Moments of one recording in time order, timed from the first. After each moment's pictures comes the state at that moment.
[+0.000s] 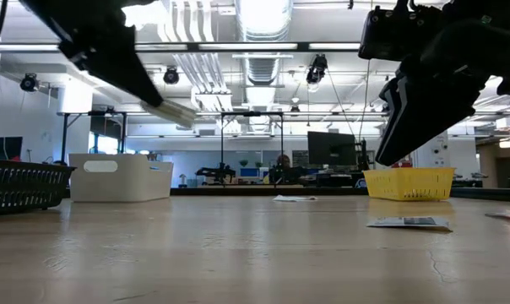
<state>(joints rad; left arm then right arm) -0.58 1.53 1.03 -0.64 -0.79 -0.87 0.49 1.64 0.92 -0.44 0.44 0.63</state>
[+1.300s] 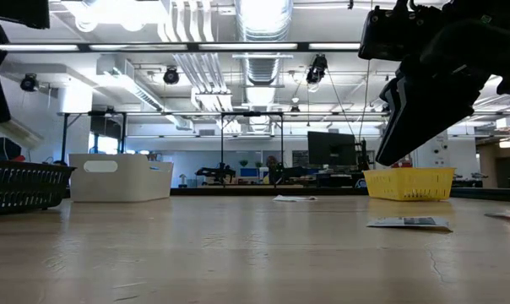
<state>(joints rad) -0.83 1.49 1.03 -1.43 -0.46 -1.72 0.49 1.64 0.92 -0.44 0.44 0.64</state>
